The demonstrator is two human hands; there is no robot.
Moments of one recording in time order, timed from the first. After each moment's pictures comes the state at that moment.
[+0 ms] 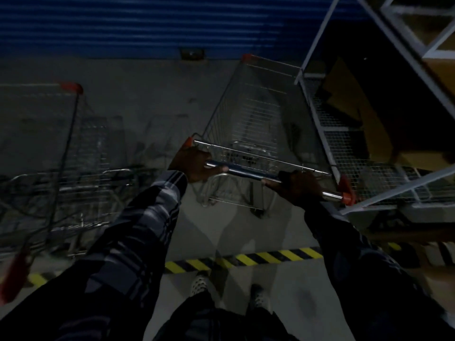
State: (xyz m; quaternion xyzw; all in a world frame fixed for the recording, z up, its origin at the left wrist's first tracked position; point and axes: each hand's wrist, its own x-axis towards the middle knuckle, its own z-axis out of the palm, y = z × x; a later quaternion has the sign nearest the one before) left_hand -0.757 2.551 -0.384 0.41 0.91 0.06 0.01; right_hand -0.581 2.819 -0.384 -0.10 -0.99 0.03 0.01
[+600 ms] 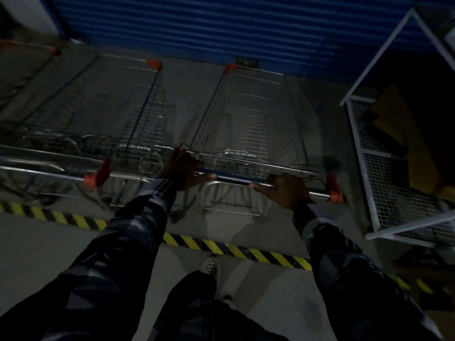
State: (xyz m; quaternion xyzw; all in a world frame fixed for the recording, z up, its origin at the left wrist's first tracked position) left_hand -0.616 2.370 -0.403 0.28 0.96 0.04 -0.01; right_hand -0.517 2.685 -0.387 0.03 -1.00 0.08 -0.01
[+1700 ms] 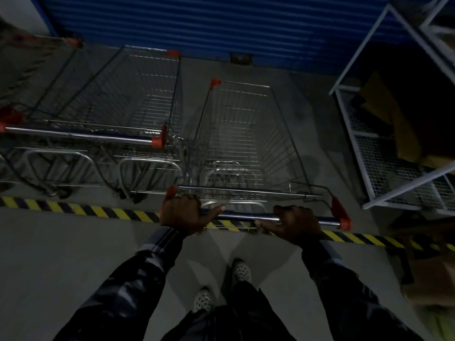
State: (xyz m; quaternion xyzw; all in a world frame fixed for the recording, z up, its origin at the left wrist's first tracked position) left_hand -0.373 2.215 -0.388 0.21 0.97 0.02 -0.09; right_hand -0.294 2.506 -0.392 0.05 -0.99 0.00 0.14
